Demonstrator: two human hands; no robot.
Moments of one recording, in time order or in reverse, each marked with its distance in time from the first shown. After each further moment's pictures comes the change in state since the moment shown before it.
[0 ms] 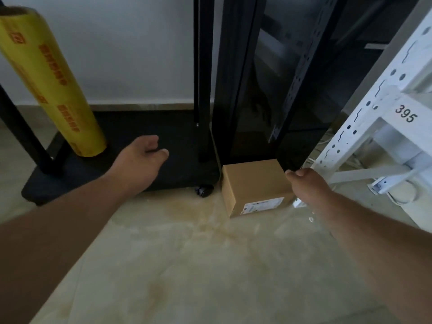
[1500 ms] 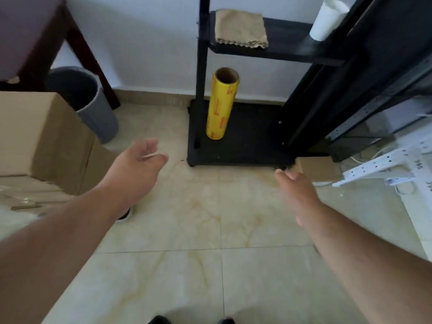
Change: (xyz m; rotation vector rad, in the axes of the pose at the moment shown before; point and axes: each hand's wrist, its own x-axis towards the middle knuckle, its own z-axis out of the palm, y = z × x) left_hand -0.194 0.045 -0.512 -0.057 0.019 -0.320; right_hand -0.439 -0.407 0.012 0.128 -0.185 0.124
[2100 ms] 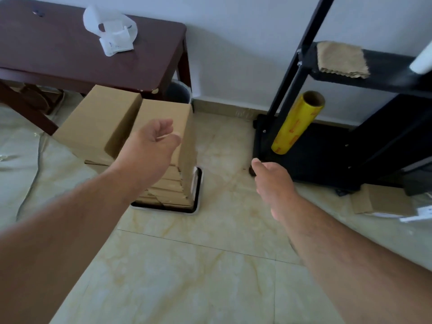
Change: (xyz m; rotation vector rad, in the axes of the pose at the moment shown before) left_hand -0.035 -0.036 -0.222 -0.056 0.178 0.055; right_hand -0.169 -0.166 0.184 0.121 -0.308 -0.172
